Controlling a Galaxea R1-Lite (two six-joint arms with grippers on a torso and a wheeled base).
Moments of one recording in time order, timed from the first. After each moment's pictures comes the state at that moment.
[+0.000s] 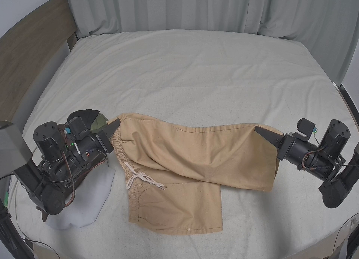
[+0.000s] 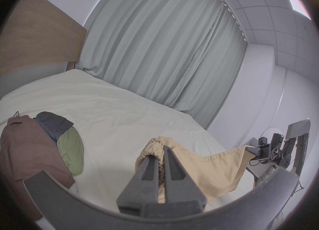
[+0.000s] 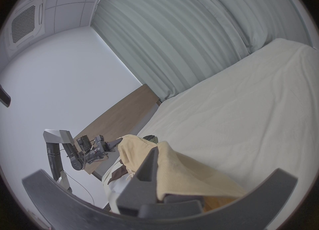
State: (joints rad) left arm -0.25 1.95 -0.46 -1.55 -0.24 -0.36; right arm 0.29 1.86 -0.39 -1.54 0.49 0.48
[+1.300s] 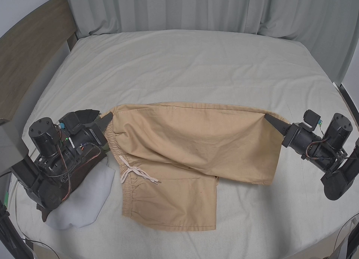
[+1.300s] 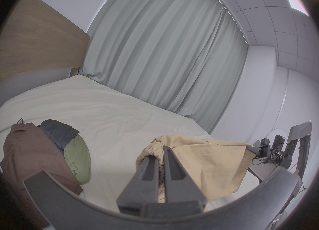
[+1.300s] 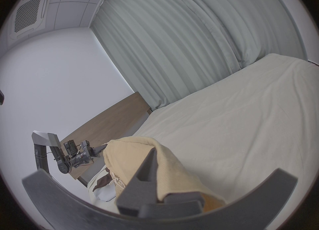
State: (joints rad) left arm -0.20 1.94 -0.49 -1.55 -0.24 -0.37; right arm 0.21 1.87 -0.44 -1.54 0.45 0.45
